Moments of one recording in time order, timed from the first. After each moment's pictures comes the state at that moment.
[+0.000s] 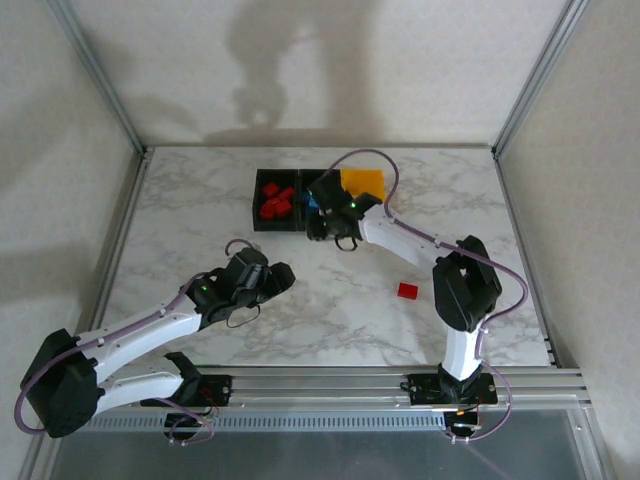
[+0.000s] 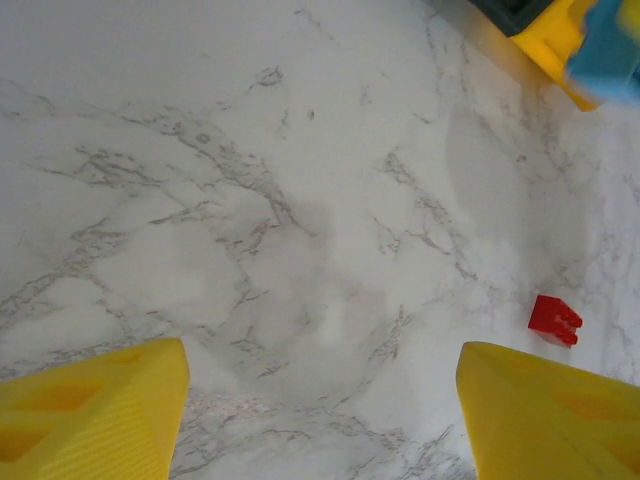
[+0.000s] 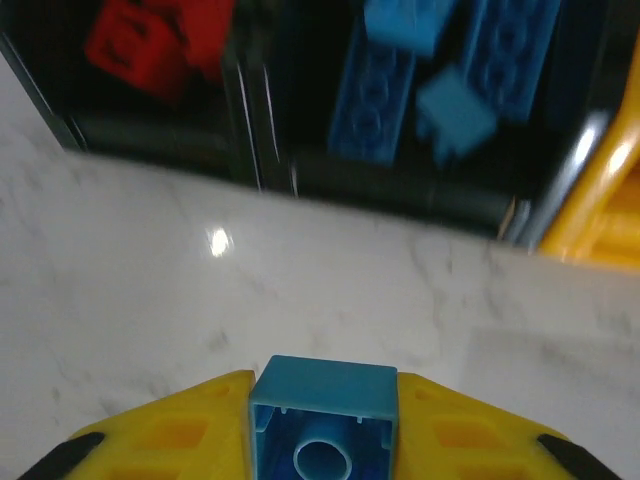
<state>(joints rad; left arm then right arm) -0.71 1.09 0.61 -0.32 -0.06 -1.13 0.75 1.88 1.56 -0.65 0.06 0.50</state>
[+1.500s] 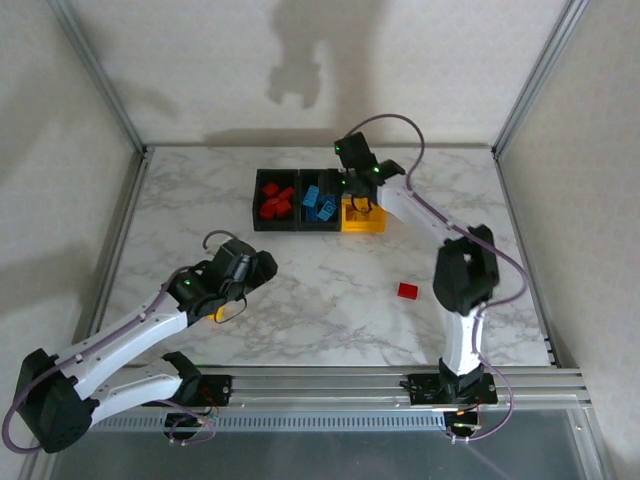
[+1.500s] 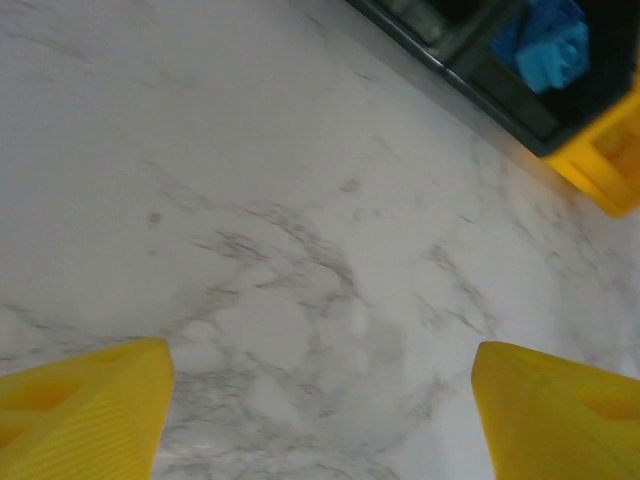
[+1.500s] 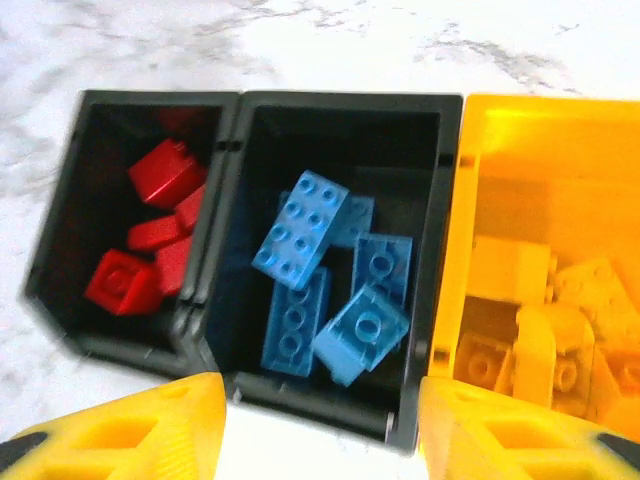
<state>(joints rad) -0.64 1.00 0.71 -0.59 -0.23 -1.13 0.57 1.88 1.68 -0.61 -0.01 0.41</state>
